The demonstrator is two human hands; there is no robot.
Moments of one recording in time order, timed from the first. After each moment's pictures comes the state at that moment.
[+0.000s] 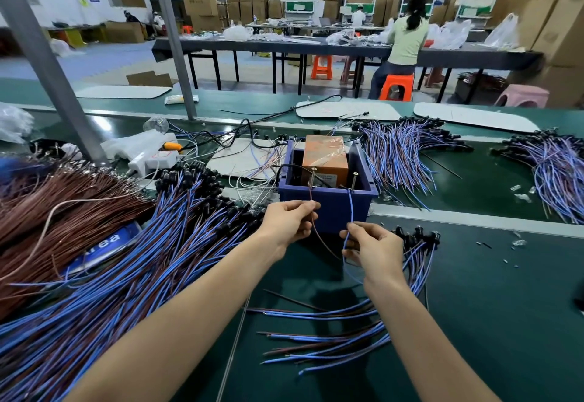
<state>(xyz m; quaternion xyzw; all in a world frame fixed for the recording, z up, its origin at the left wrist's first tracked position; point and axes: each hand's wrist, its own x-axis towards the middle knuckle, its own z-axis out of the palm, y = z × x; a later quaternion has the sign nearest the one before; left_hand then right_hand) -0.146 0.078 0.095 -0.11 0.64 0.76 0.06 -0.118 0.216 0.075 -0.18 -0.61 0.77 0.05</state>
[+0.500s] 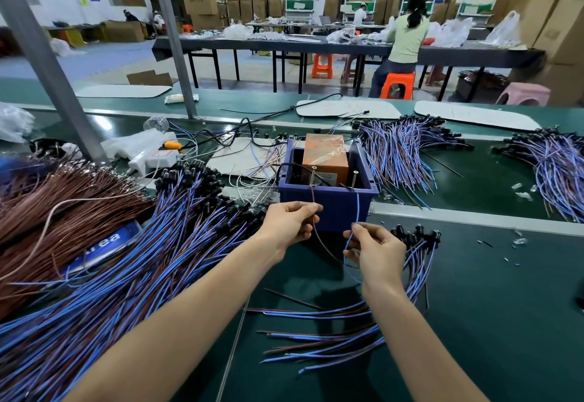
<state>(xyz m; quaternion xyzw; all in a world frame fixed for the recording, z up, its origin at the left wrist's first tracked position) -0.144 0.077 0.089 -0.10 0.65 0.75 0.06 -0.115 0.214 0.066 -0.18 -0.60 0.77 0.10</state>
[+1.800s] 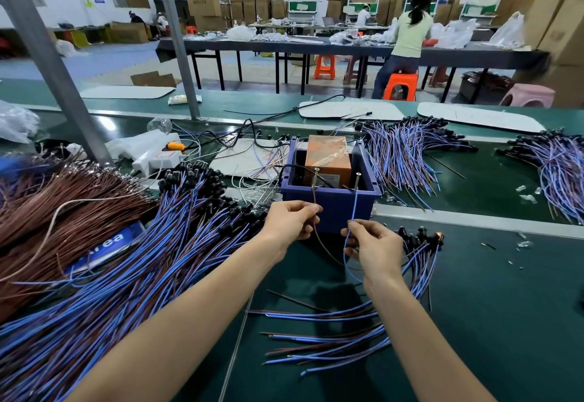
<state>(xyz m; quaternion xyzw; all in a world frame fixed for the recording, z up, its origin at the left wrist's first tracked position) -0.146 0.076 0.092 -0.10 0.70 0.71 0.03 -0.122 0.213 0.072 -0.16 -0.62 0.76 0.08</state>
